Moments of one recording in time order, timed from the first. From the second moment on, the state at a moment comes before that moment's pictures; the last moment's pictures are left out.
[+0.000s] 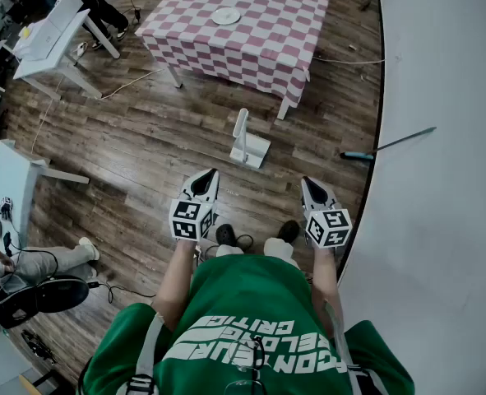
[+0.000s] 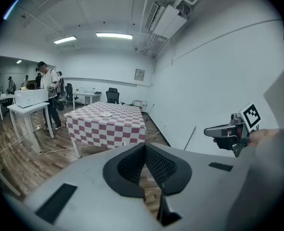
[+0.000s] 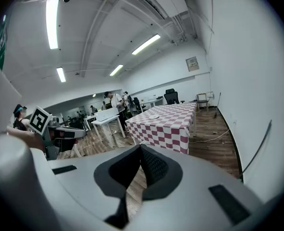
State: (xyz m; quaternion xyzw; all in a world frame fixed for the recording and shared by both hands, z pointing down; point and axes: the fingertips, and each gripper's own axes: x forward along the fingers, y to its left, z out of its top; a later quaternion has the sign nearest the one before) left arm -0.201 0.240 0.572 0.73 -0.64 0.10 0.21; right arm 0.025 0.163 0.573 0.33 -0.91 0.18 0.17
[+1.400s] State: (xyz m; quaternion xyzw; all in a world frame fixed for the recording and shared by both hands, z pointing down) left arm -0.108 0.133 0.603 0.67 -0.68 0.18 0.22; right arm 0.149 0.044 0.626 0.31 -0.90 0.24 0.18
